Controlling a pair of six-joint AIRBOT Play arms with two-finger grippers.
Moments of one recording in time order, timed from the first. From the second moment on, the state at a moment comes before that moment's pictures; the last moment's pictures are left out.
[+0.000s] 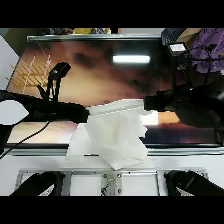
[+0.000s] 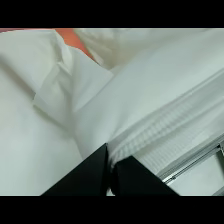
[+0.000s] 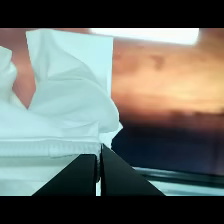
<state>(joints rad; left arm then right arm) -0.47 -0.90 1.20 1.26 -1.34 -1.71 0.65 -1.02 1.48 1.32 -1.60 -1.05</state>
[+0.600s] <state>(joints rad) -0.54 -1.09 1.16 1.25 -1.31 -1.62 0.71 -0.91 1.06 1.57 -1.36 -0.81</state>
